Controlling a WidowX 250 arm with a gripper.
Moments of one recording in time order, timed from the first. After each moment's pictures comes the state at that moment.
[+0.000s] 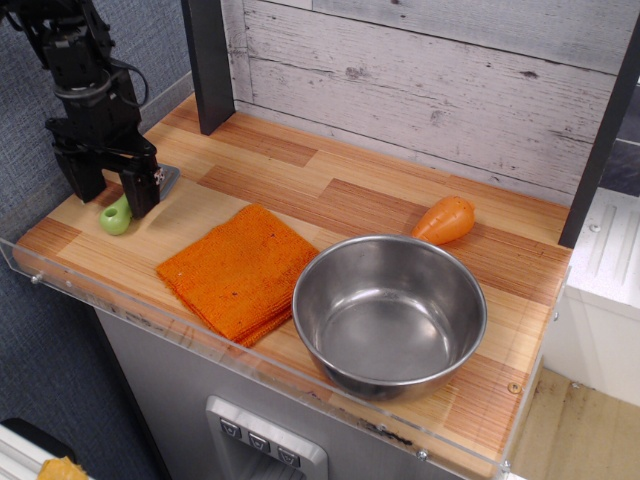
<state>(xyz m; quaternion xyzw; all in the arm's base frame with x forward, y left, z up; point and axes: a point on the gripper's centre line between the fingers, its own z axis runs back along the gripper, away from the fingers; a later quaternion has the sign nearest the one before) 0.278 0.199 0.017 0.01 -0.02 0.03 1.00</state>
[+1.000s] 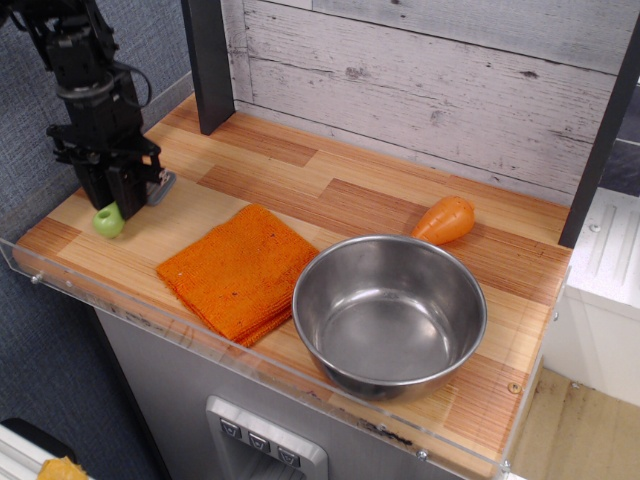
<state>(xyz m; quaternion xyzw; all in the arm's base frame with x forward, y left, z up) 0.273 0.190 0.033 -0.01 -0.01 0.06 1.00</state>
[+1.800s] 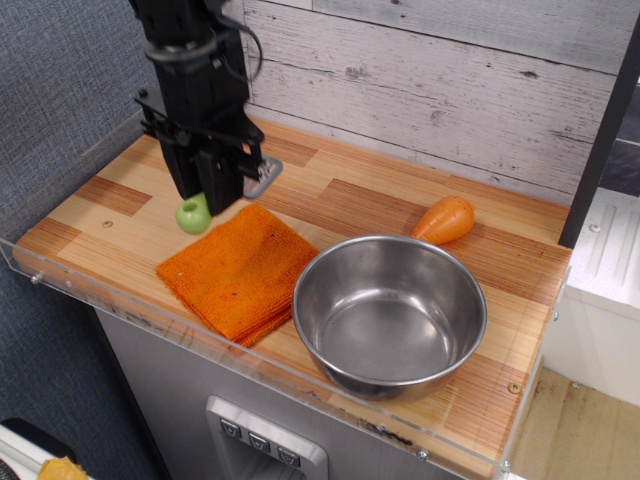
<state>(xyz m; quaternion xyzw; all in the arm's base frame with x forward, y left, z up) 0.261 0.071 0.082 -0.01 -0.03 -0.06 1.00</state>
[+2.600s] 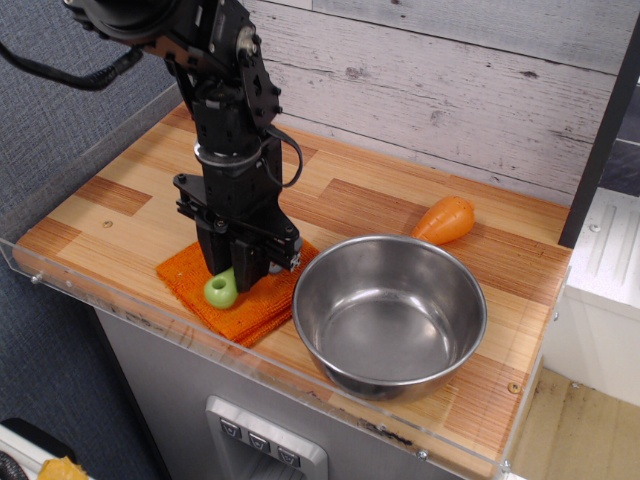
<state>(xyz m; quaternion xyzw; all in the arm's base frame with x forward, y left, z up) 0.255 0.053 0.025 0.02 -0.01 -0.06 1.00</state>
